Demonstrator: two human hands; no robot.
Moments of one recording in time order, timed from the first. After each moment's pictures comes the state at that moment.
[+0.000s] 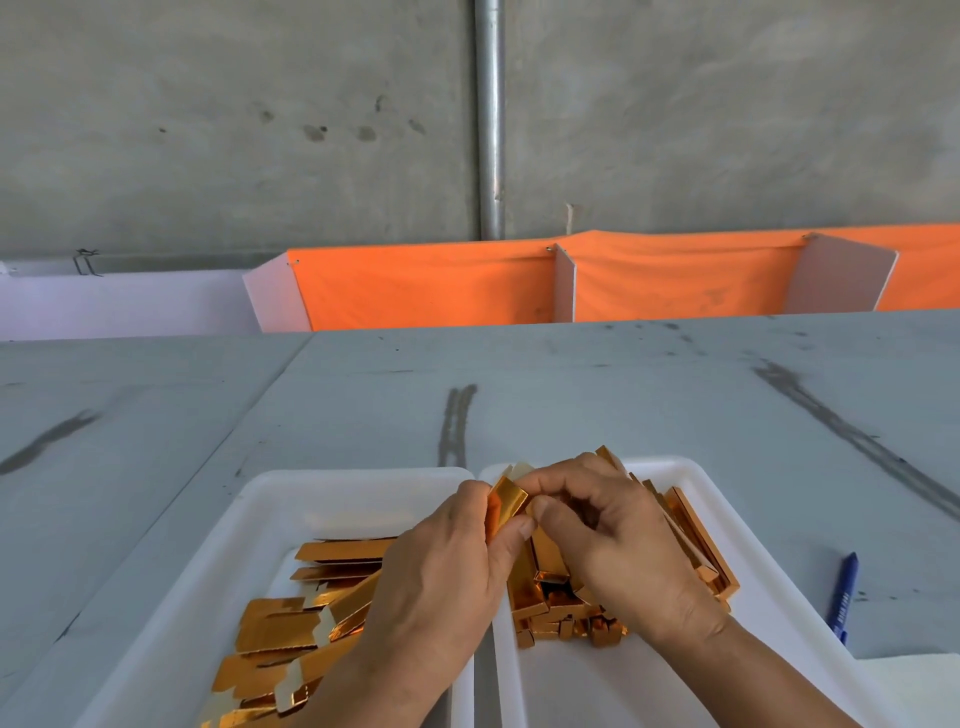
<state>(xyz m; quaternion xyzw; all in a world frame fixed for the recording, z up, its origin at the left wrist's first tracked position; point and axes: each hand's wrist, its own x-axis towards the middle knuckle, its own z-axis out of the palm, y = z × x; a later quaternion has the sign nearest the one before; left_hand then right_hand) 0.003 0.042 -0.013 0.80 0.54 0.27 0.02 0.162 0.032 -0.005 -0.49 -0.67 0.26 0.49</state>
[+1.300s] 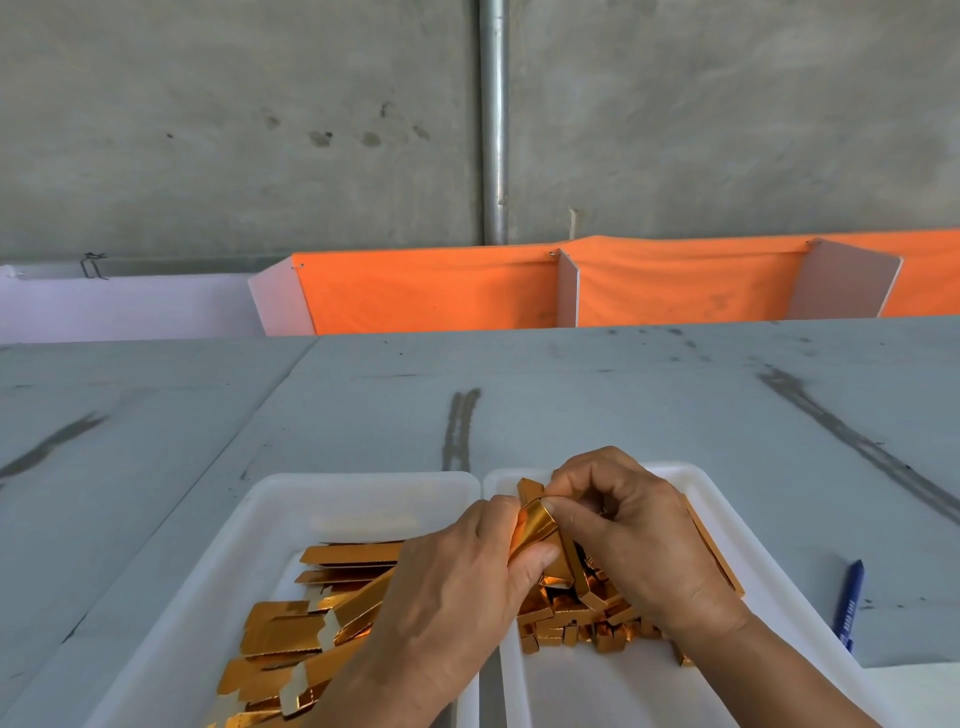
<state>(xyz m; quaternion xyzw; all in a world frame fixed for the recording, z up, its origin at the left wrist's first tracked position) 0.004 0.041 -0.013 0.85 0.48 0.21 -0.03 0.172 0.039 -0.004 -0.53 -0.65 0.23 0.49</state>
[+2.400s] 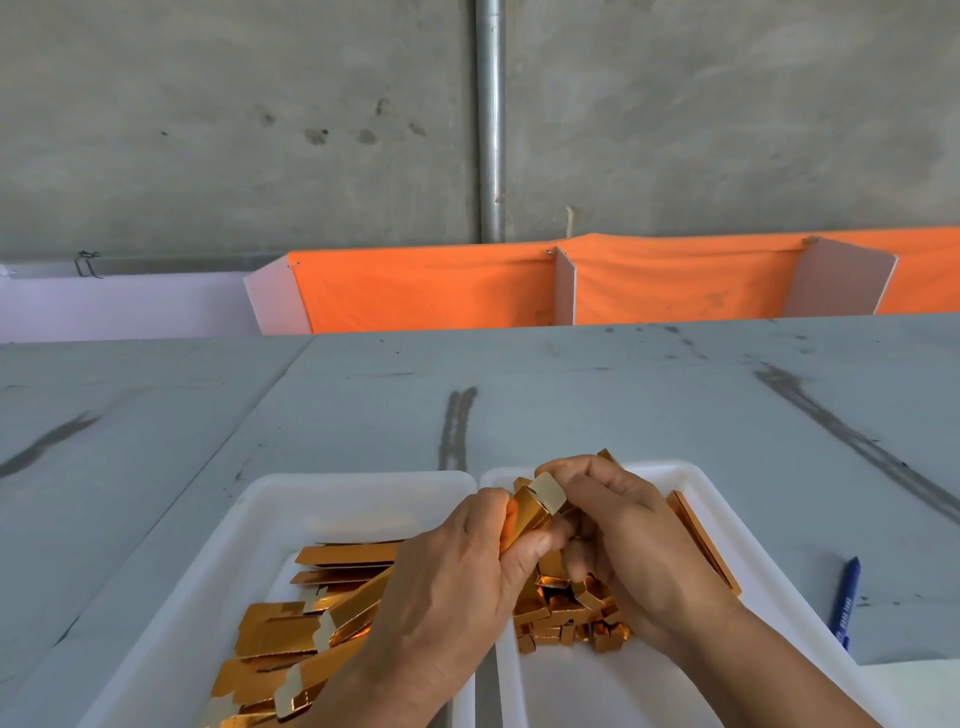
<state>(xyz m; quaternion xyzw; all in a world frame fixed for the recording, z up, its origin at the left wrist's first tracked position) 0.003 0.037 -0.012 0.83 0.48 0.29 0.03 0.163 0.034 0.006 -0.45 -0.48 0.54 0.53</state>
